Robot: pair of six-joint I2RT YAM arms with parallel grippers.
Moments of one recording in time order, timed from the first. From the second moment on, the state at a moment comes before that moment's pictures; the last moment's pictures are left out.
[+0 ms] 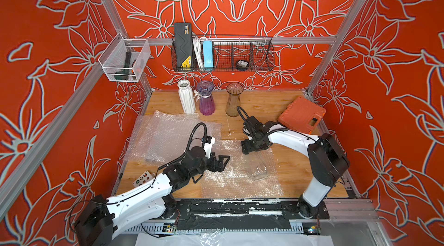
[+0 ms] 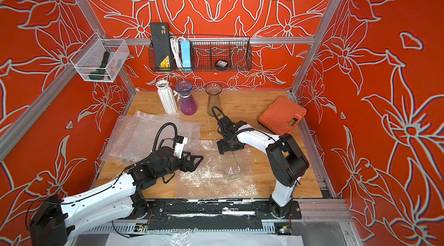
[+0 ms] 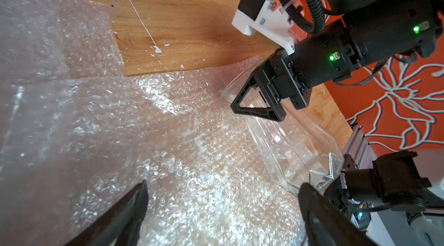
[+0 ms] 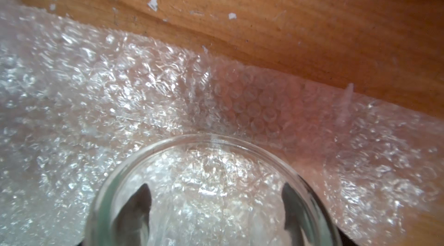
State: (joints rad) left arm -0.77 0.88 0.39 0.00 0.06 -0.60; right arm 0.67 1.73 1.15 -0.78 -0.04 0.33
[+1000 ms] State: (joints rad) left arm -0.79 0.86 0.39 -0.04 0.02 -0.60; right arm 0.70 1.60 1.07 -0.75 0.03 0.32
